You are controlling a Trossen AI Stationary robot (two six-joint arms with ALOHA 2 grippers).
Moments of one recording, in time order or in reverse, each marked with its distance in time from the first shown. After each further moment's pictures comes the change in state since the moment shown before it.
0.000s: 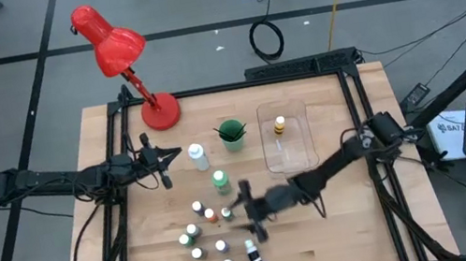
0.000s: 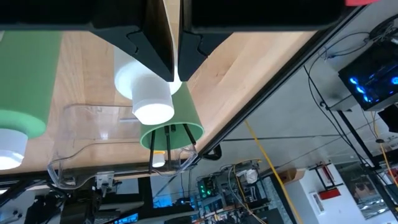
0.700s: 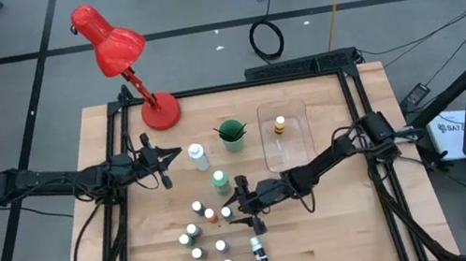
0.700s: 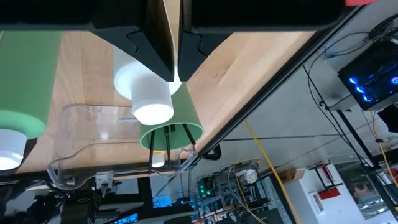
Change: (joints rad) left arm 0.000 0.000 -0.001 0.001 0.000 0.001; right arm -0.071 0.062 0.000 -0.047 -0.094 -0.010
